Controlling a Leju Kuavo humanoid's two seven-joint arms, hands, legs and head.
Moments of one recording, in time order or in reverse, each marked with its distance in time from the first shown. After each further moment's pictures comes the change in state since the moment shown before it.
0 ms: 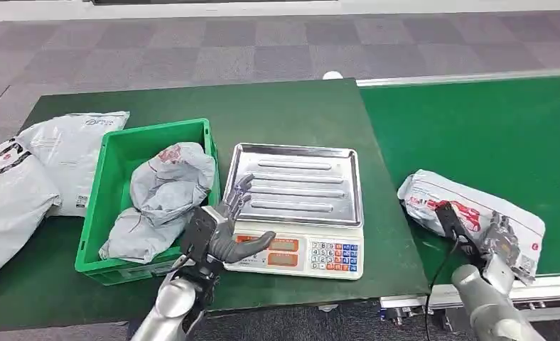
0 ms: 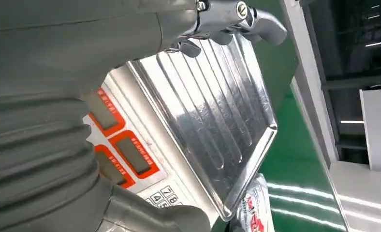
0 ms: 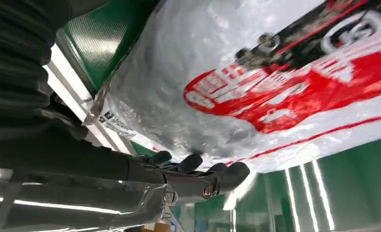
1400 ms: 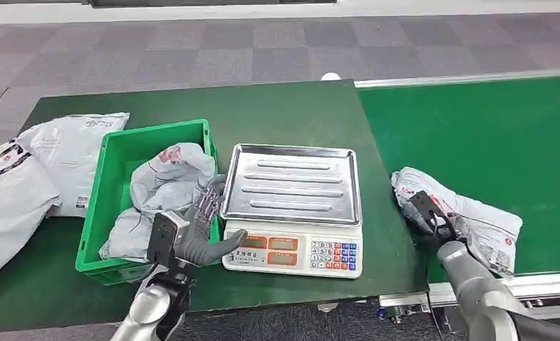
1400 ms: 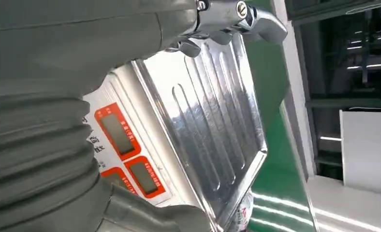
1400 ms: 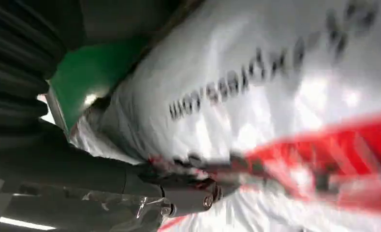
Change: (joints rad) left arm 0.028 0.129 -0.023 -0.092 0.145 0.077 -0.038; right arm -0.141 0.055 0.000 0.122 -0.091 0.382 0.060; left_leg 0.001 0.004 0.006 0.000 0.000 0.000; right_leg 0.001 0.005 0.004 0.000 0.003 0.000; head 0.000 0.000
